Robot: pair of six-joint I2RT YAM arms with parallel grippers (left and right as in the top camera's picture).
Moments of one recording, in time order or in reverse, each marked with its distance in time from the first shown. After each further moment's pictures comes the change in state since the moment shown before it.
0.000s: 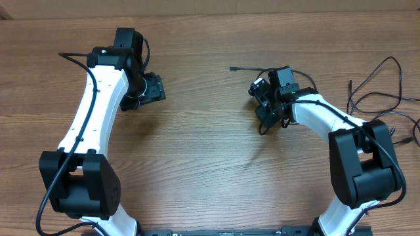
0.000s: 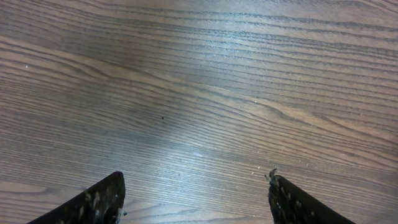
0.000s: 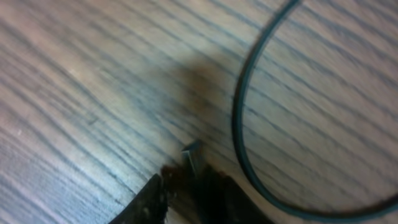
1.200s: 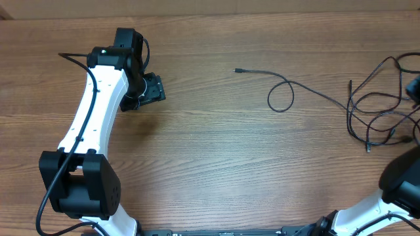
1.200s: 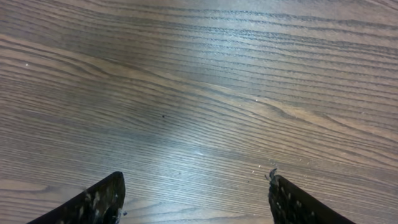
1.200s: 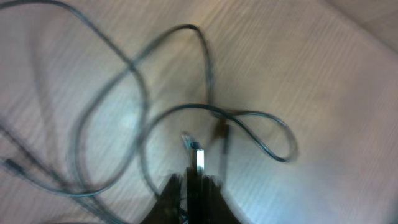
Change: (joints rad) left arm 0.000 0.000 0.000 -0.004 0.000 0.000; right arm -0.831 -0.002 0.666 -0.696 0.420 0.771
